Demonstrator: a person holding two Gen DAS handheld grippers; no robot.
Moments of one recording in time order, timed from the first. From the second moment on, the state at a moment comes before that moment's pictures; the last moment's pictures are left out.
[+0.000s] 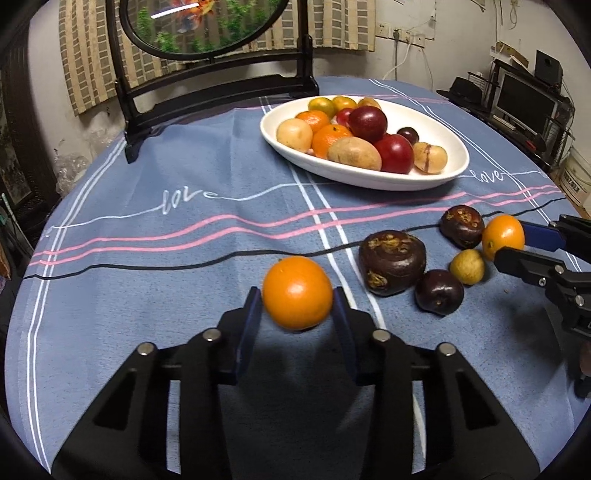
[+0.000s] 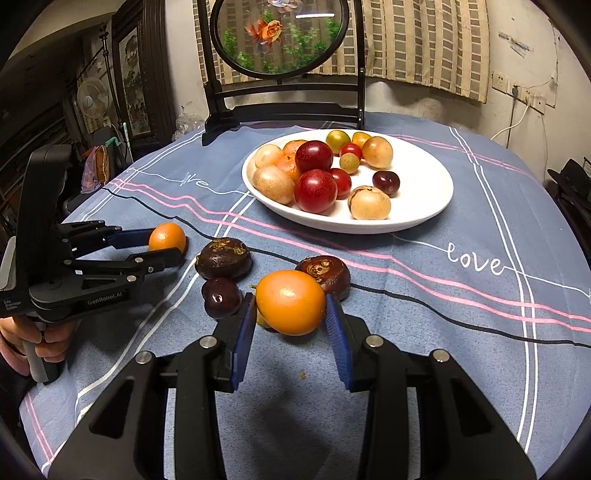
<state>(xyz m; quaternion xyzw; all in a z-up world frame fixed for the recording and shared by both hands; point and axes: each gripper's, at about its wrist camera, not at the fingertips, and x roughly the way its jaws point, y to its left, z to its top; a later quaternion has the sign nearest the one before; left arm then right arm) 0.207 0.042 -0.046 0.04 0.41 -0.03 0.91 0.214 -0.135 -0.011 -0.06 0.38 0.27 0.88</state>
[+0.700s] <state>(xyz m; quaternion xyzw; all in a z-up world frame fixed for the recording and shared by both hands) 0.203 0.055 -0.031 -0.02 0.39 -0.03 0.92 0.214 -0.145 0.002 -0.03 0.34 0.27 0.90</state>
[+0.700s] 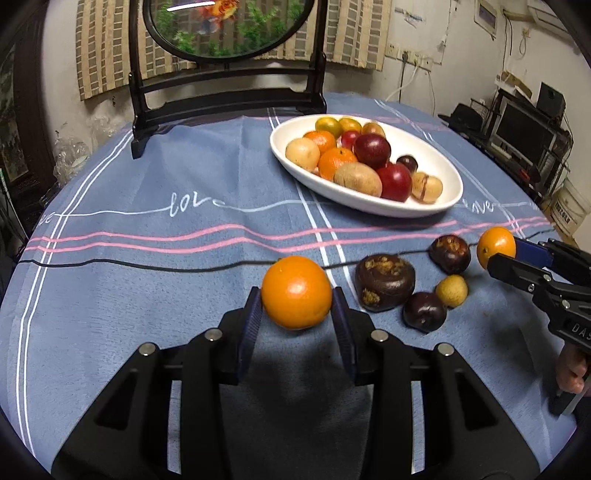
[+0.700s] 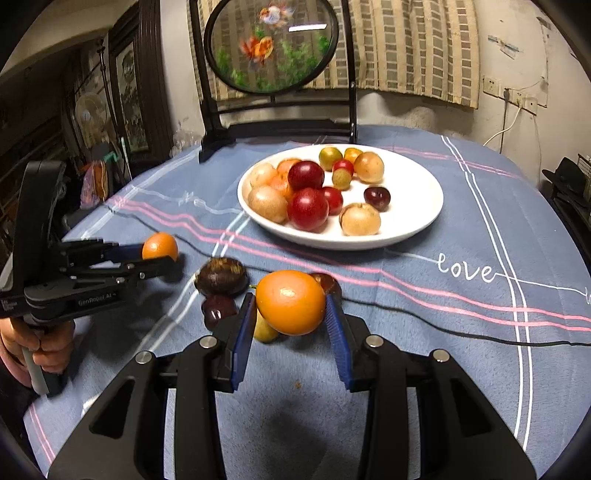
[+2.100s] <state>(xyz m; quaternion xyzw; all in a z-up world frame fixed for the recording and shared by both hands) 0.277 0.000 0.045 0.00 0.31 -0.02 0.95 0.313 -0.183 0.021 0.10 0.32 0.20 0.92</state>
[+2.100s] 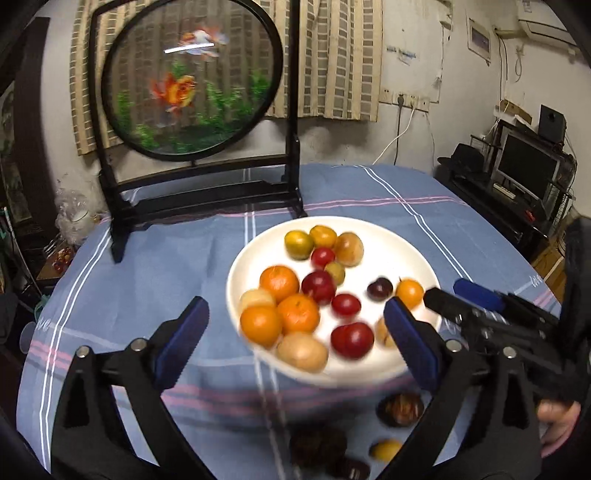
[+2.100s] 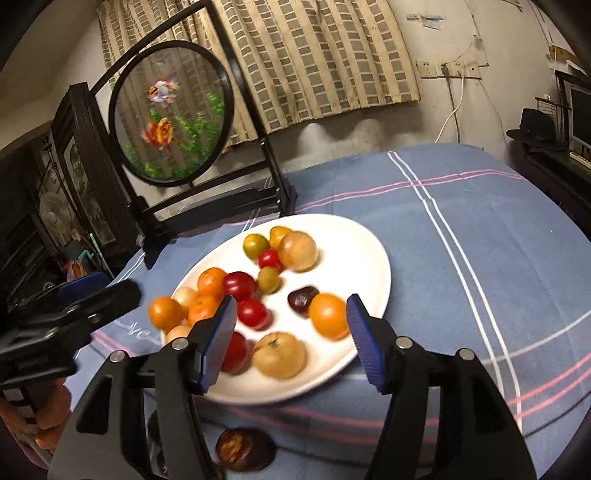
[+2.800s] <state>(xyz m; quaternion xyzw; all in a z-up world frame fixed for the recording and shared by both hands) 0.208 0.038 -0.014 -0.02 0.35 0.03 0.94 0.247 -0.154 0.005 0.01 0.35 0.19 0.92</state>
